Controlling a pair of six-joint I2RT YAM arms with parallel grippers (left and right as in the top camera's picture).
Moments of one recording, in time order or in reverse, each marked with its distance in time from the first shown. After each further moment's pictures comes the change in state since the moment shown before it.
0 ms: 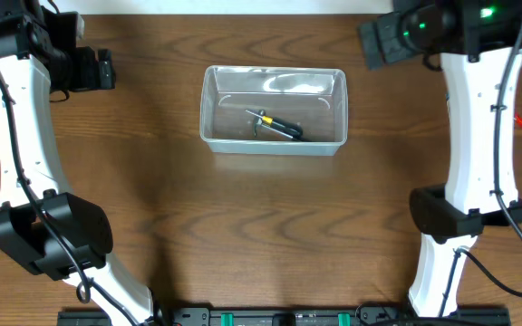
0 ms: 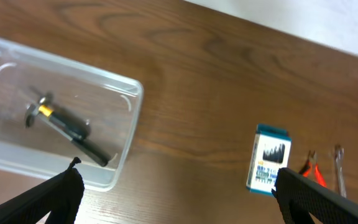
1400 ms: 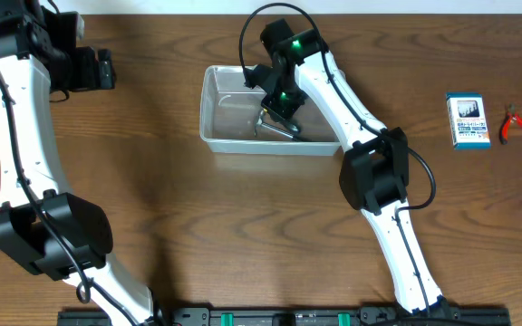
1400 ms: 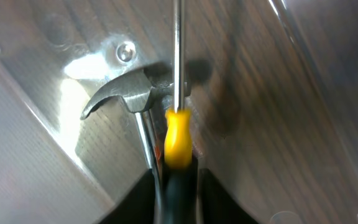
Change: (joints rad) left arm 0.000 0.000 0.000 0.000 0.000 0.000; right arm 0.277 0.470 -0.326 0.327 -0.282 -0.376
